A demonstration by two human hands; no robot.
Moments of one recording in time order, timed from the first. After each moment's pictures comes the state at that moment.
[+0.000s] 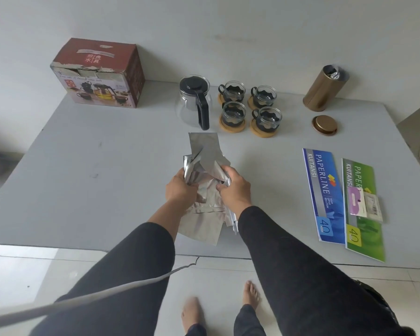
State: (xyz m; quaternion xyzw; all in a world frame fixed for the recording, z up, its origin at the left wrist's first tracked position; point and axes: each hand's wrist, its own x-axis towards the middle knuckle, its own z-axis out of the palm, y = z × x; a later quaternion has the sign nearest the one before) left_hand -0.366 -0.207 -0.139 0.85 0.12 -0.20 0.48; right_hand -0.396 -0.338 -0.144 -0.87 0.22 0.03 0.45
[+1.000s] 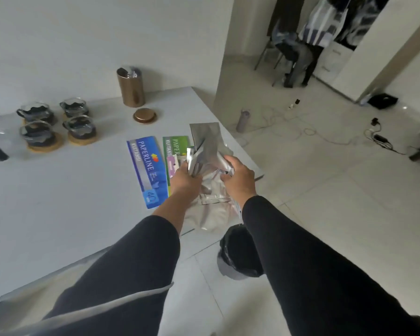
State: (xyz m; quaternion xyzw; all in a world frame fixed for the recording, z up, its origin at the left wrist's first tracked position) left_hand -0.590 -0.563 -0.079 0.83 -0.15 -0.26 0.48; right_hand -0.682 -0.652 -0.058 -0.83 0.42 -0.14 0.35
